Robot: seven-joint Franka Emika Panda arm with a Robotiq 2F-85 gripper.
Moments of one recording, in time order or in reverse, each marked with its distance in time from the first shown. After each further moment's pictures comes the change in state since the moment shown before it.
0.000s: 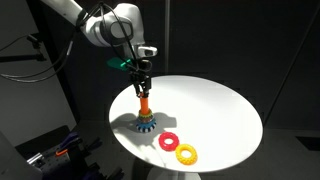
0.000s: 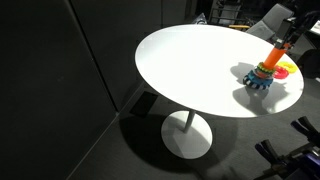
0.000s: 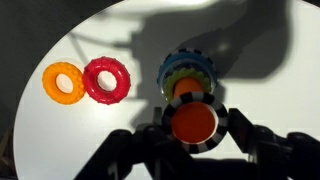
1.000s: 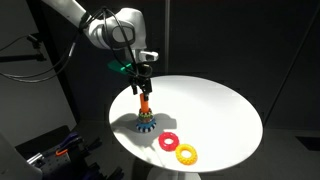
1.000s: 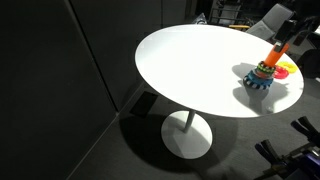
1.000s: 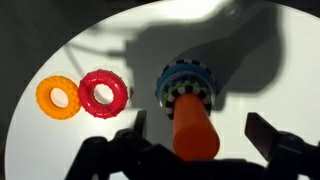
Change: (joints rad) arm 0.000 0.025 -0.013 0.002 0.037 -0.022 -0.020
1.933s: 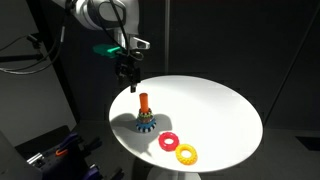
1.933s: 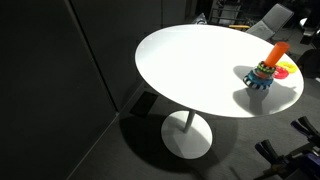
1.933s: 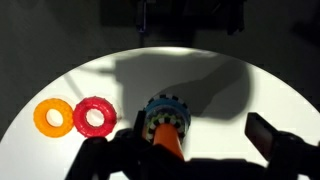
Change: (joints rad) arm 0.012 -0.159 0.009 0.000 0.067 -0.275 -0.126
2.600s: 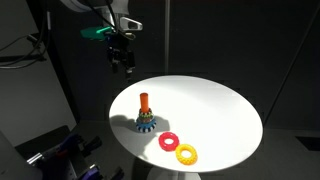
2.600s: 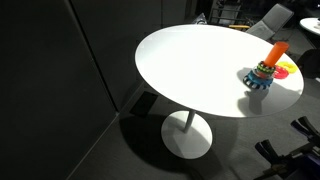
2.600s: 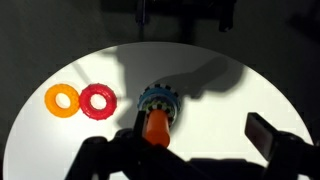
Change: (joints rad) arm 0.016 -0.156 0.008 -0.004 0.008 -0.074 -0.019
